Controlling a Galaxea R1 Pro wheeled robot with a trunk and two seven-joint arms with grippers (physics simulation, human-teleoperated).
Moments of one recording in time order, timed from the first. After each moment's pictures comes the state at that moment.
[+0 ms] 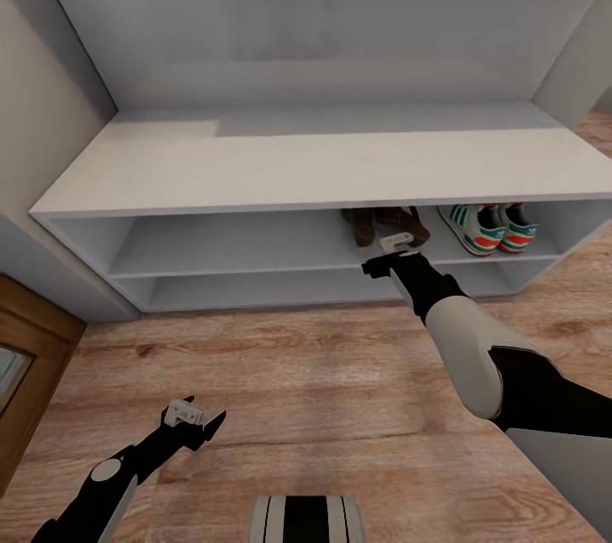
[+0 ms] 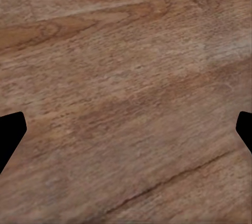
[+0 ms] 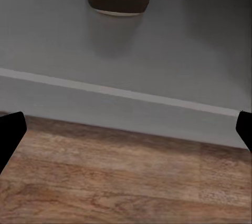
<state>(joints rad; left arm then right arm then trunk) -0.32 0.15 0.05 -0.89 -0.01 -0.07 -0.53 -1.28 0.08 -0.14 -0.31 0.41 0.36 0.06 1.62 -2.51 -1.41</state>
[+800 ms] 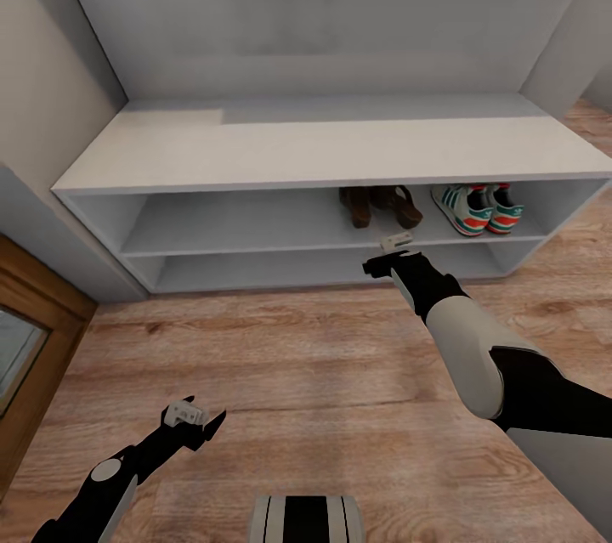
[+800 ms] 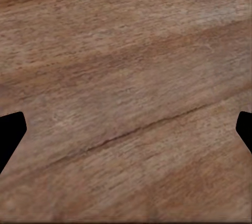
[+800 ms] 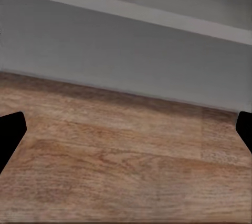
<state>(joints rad) -0.32 0.15 0.05 -0.89 -0.01 -0.07 -0.53 -1.28 0.07 -0.14 -0.31 0.41 0.36 0.06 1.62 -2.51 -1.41</state>
